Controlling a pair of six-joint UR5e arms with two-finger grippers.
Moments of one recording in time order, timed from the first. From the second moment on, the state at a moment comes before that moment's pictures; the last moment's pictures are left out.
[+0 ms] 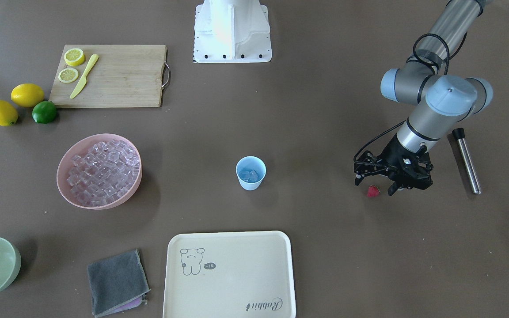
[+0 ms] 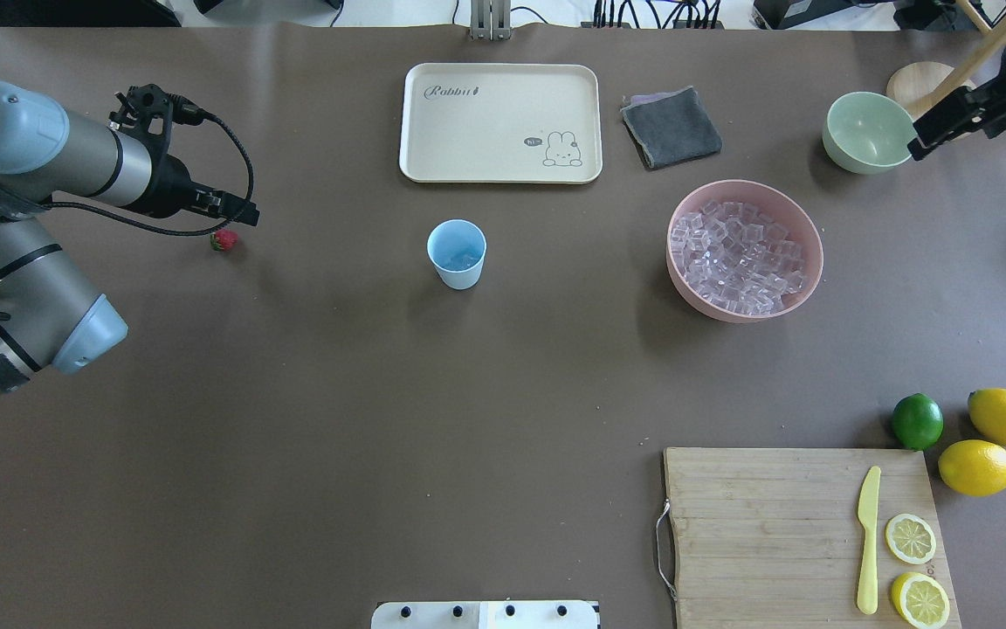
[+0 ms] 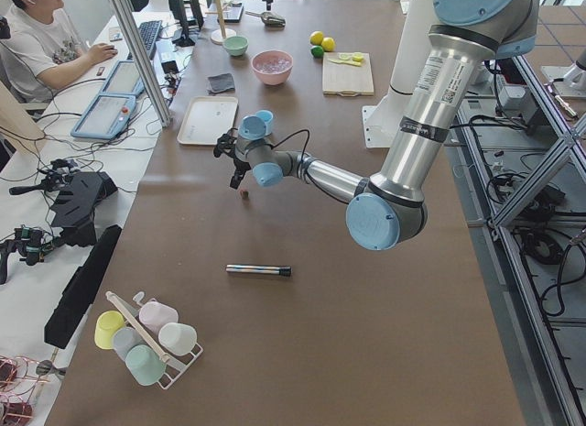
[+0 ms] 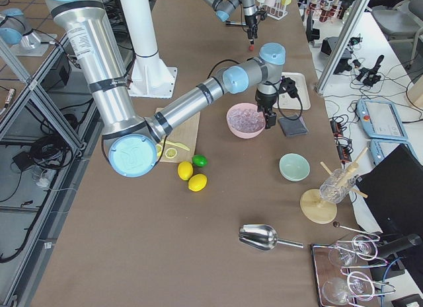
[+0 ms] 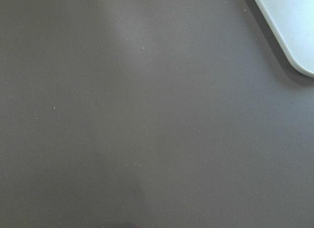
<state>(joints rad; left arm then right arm) -0.87 -1.95 -1.44 -2.27 -2.00 -0.76 1.30 -1.34 1.87 -1.74 2.26 0.09</state>
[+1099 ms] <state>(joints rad) -0.82 -1.96 -1.38 -2.27 -1.90 -0.76 1.37 -1.47 1.91 -1.74 2.26 -0.07</state>
